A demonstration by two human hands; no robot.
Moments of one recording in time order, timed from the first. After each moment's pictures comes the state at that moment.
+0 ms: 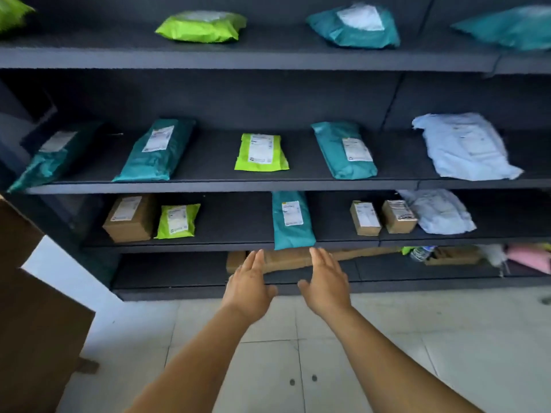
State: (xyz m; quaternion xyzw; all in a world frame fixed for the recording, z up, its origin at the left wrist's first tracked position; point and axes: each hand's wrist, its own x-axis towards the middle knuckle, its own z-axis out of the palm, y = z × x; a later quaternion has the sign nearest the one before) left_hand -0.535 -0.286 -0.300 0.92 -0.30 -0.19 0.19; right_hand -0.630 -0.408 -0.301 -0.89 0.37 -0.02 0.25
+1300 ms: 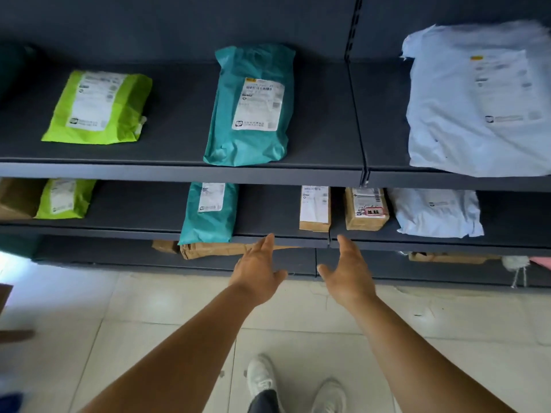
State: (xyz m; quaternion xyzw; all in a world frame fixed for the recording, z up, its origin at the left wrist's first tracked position) left_hand -0.568 -0.663 -0.434 0.90 -0.26 -0.31 0.15; right_hand -0.675 -0.801 -0.429 -0.82 0.41 0.08 0.39
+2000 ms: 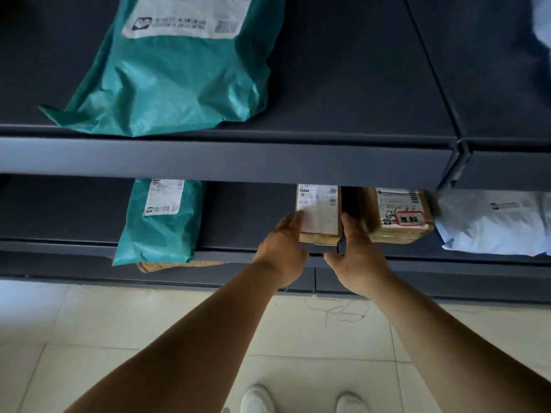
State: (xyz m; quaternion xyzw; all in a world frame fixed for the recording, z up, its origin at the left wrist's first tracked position) left_hand -0.495 -0.781 -0.579 0.87 -0.31 -0.32 0.21; right_hand -0.592 -0.892 -0.565 -0.86 0.35 0.13 0.34
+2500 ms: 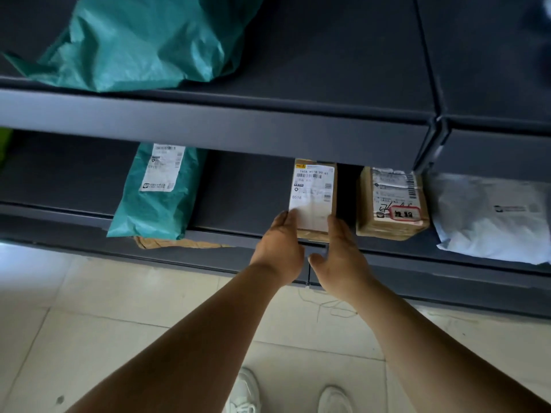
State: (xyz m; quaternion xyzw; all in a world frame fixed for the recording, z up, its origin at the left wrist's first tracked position) left_hand -0.526 -0.791 -0.589 0.89 -0.24 -0.28 0.25; right_hand -0.605 -0.886 -0.578 -0.88 0.30 0.13 0.35
